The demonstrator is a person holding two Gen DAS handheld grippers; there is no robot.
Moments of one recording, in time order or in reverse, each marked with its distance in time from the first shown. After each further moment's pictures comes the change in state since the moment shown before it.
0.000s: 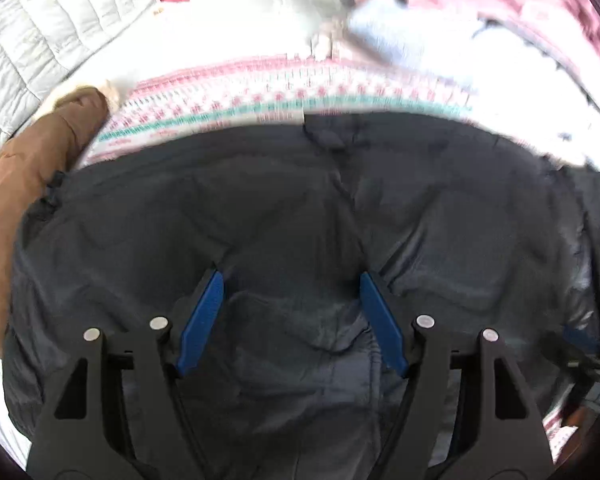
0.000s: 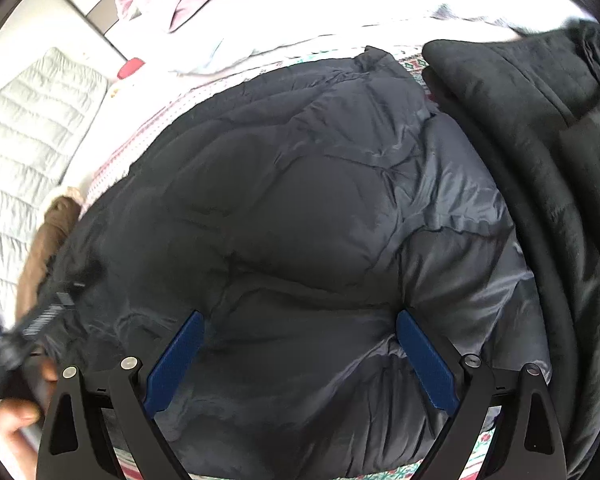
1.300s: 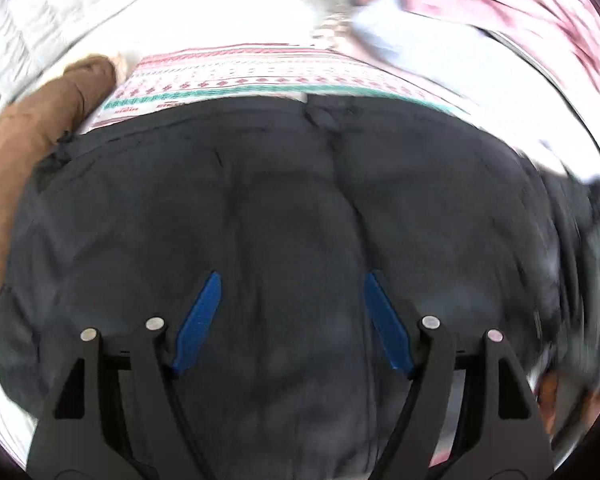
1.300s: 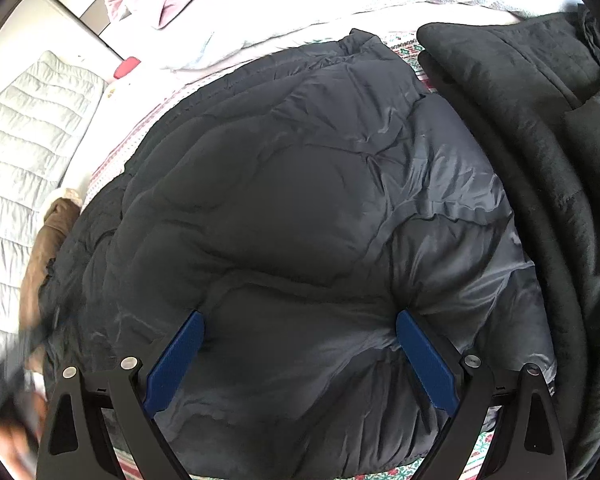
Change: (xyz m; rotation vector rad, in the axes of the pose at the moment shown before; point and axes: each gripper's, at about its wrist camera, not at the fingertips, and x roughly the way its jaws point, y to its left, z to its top) left arm -0.037 0.016 -0.030 -0.040 0.005 -0.107; right arm 0.021 0.018 0.000 0.011 0.028 0.002
